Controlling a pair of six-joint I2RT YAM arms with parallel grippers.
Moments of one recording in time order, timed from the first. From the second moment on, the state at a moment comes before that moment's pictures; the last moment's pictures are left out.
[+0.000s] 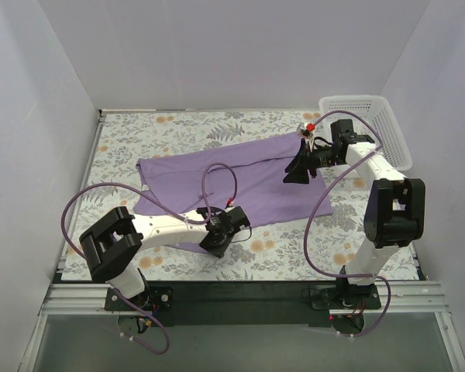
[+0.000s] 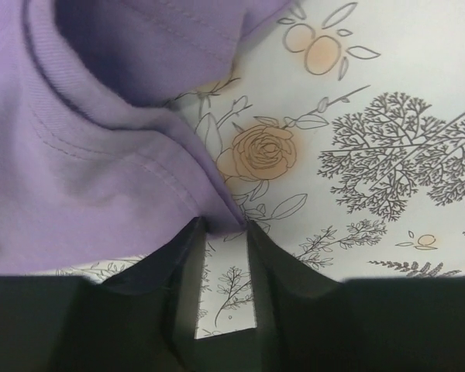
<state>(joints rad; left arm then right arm) -1.07 1.60 0.91 -0.70 -0.25 -0.50 0.08 1.74 1.30 -0.77 -1.20 -0.76</state>
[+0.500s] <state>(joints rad) -1.08 1.51 0.91 -0.69 -0.27 -0.42 0.05 1.67 1.27 -0.86 -1.11 -0.88</state>
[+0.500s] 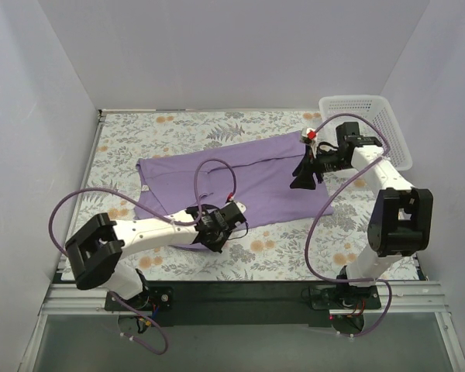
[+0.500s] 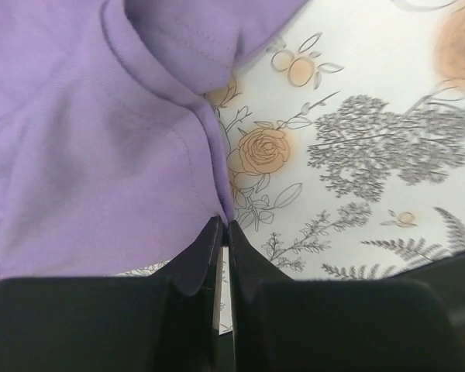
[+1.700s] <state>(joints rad) -1.07 1.09 0.86 -0.64 -0.10 -0.22 -0.04 1.61 0.92 -0.81 -0.41 -1.61</state>
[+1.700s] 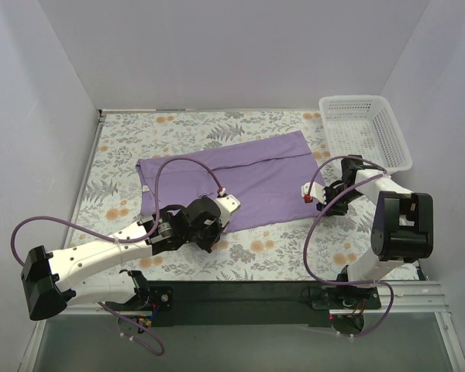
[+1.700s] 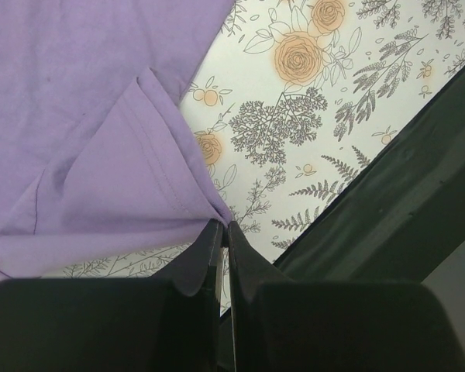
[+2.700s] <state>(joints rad) -1.07 1.01 1.03 -0.88 -0.39 -0.17 -0.03 1.60 1.18 -0.91 -0.44 -1.47</state>
